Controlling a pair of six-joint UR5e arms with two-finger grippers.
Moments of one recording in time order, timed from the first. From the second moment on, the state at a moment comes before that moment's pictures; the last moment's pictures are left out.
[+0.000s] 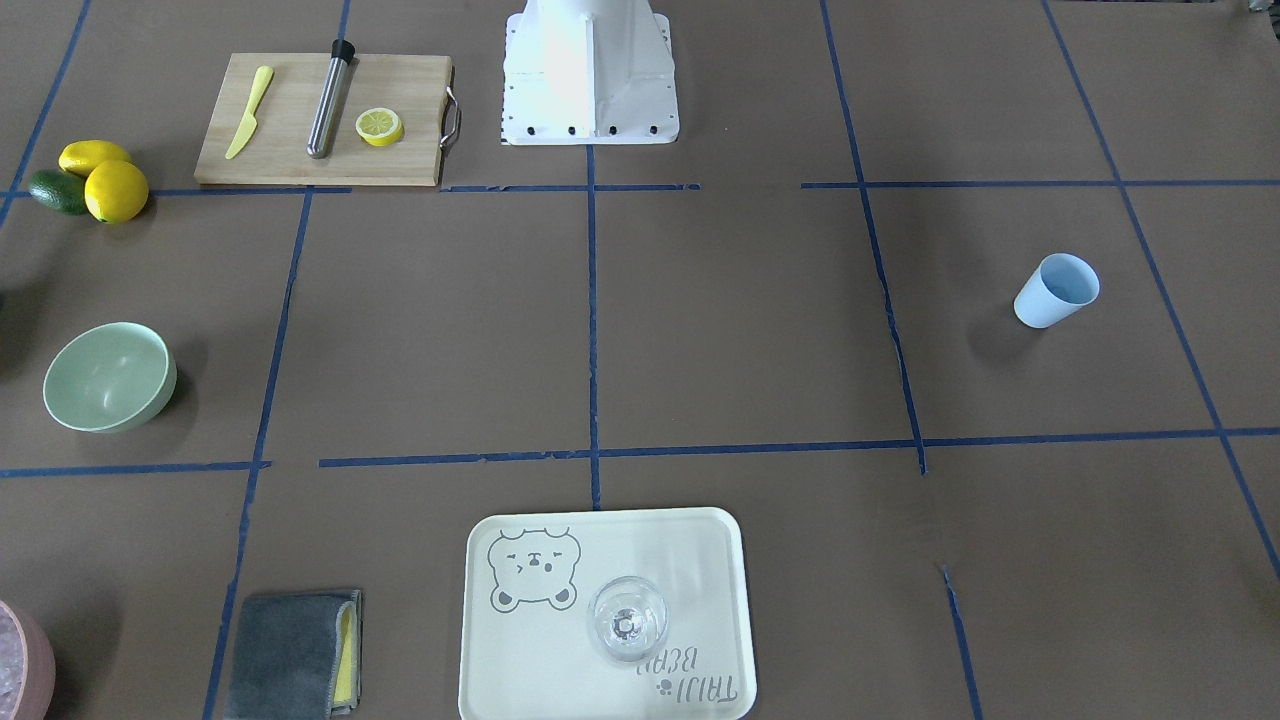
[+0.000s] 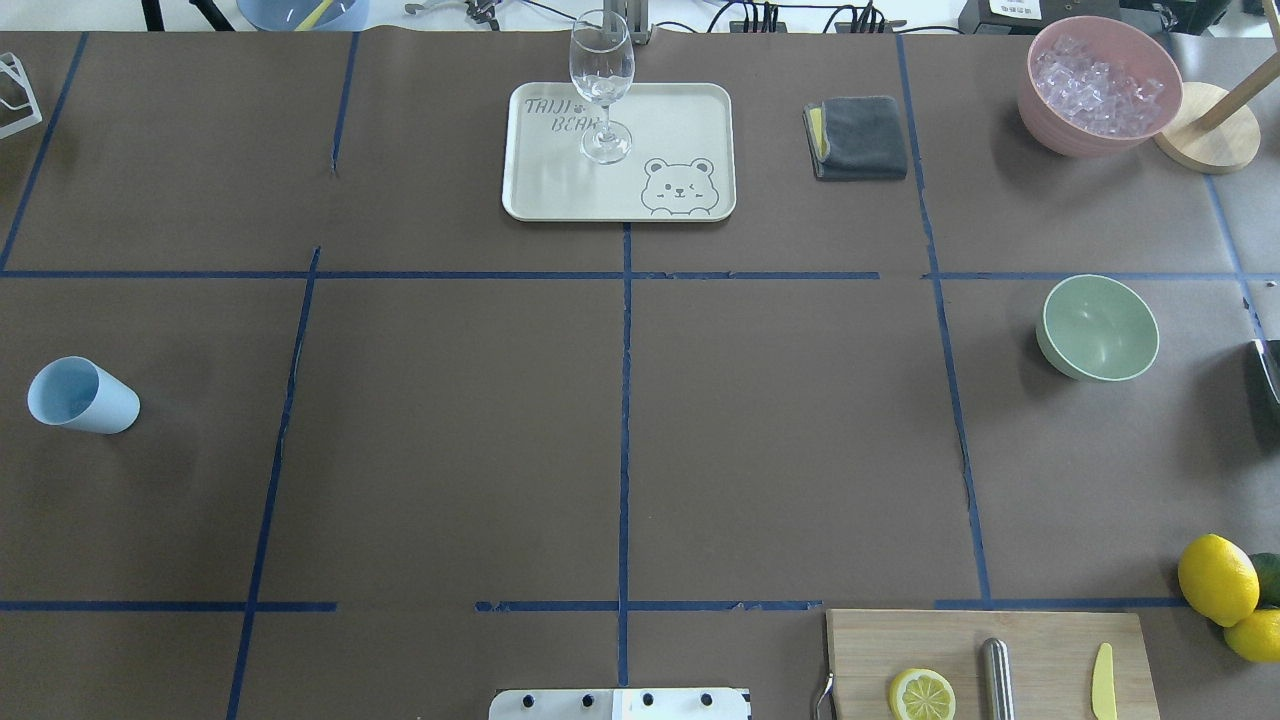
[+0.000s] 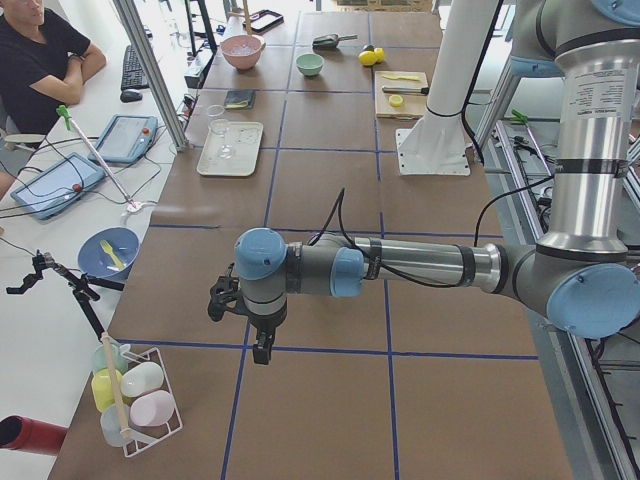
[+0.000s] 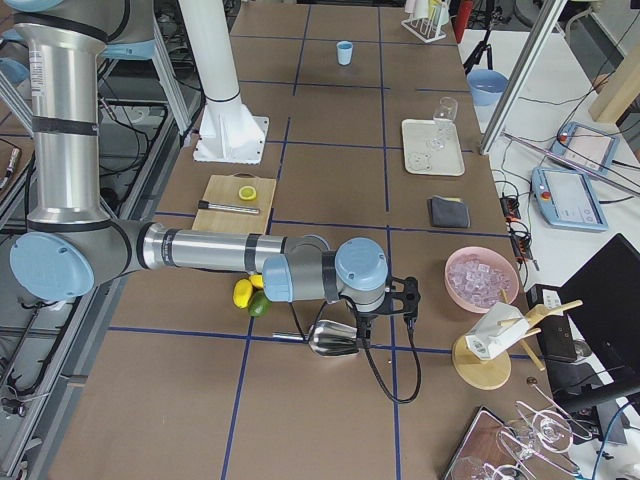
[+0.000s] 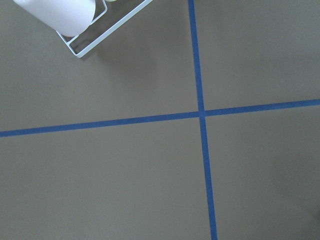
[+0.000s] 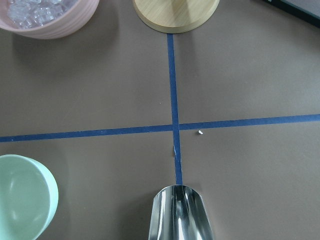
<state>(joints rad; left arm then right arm) -1.62 -1.57 -1.73 -1.57 -2.29 0.08 1.63 -1.60 1.61 -1.42 2.46 0.15</state>
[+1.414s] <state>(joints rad) -1.38 -1.33 -1.99 -2.23 -2.07 -0.41 1.16 -1.57 1.54 -0.92 2.29 0.80</state>
